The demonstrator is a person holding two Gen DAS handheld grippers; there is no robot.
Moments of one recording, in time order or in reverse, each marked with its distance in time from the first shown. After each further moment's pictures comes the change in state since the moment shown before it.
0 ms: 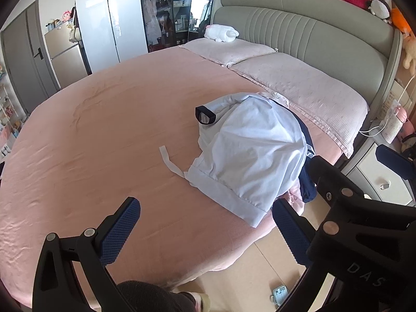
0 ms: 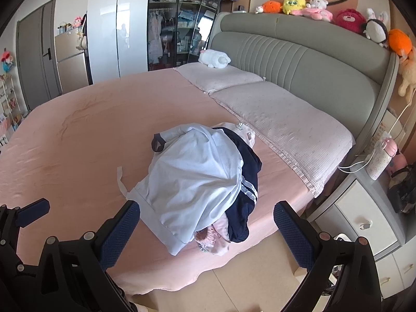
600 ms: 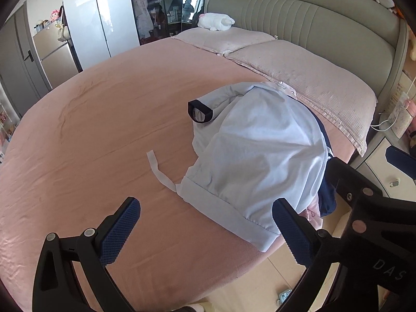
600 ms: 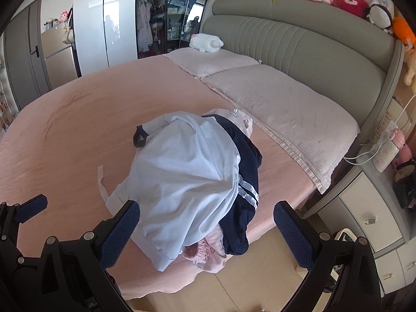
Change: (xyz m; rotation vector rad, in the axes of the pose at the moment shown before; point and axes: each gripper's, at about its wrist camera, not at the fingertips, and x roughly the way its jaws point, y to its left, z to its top) left arm 0.076 -0.007 0.023 0.039 0.054 -0.014; right arm 0.069 -0.016 0.012 0.033 0.087 -0.033
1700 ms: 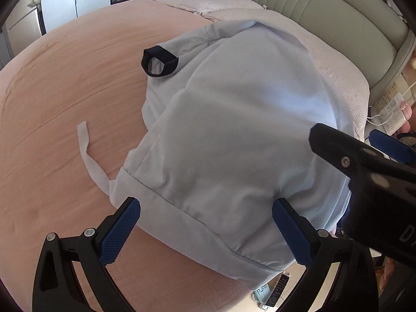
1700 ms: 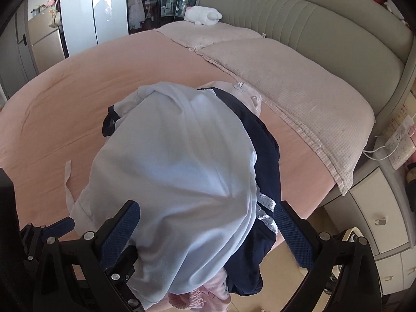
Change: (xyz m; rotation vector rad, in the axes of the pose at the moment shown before) left arm 0.109 -0.012 -0.005 -0.029 0.171 -0.221; right arm 0.106 0.004 0.015 0.002 0.125 -0.018
